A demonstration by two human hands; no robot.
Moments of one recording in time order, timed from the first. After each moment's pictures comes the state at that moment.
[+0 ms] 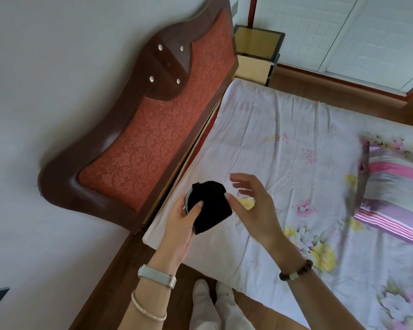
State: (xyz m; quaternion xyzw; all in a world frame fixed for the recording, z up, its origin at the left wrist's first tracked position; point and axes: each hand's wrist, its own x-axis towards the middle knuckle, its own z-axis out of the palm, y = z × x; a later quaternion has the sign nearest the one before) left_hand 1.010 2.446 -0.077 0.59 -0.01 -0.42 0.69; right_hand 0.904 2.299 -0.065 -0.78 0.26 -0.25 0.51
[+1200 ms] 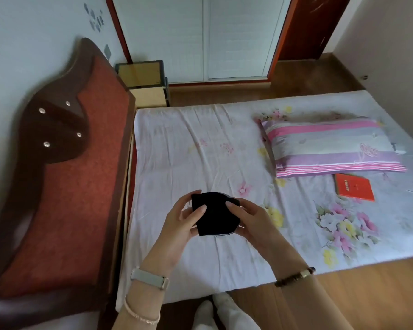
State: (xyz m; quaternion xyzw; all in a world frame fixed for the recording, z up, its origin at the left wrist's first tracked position) left_hand 0.988 2.385 -0.025 0.51 -0.24 -0.62 0.54; right_hand 0.805 2.325 -0.020 -0.35 0.51 -0.31 0.73
